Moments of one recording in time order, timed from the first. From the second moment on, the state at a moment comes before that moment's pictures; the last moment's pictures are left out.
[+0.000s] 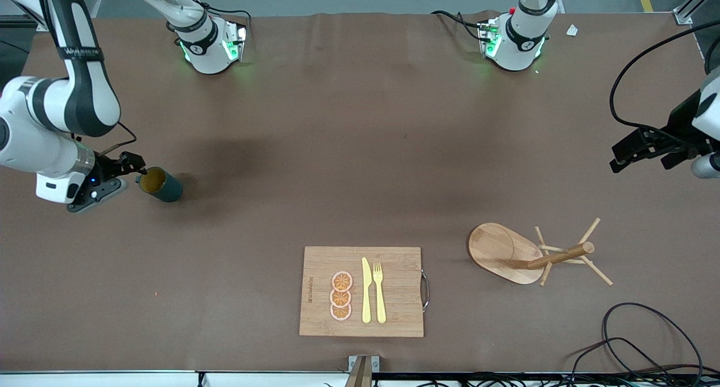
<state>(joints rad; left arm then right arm) 0.01 0.07 -0.09 -1.50 -0.01 1.71 -0.15 -0.03 0.13 -0.08 -2.05 -0.01 2.04 -0.55</state>
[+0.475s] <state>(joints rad) 0.01 0.01 -0.09 -1.58 -0.01 1.72 -0.15 0.03 0.06 -0.08 -1.81 -0.01 1.67 -0.23</state>
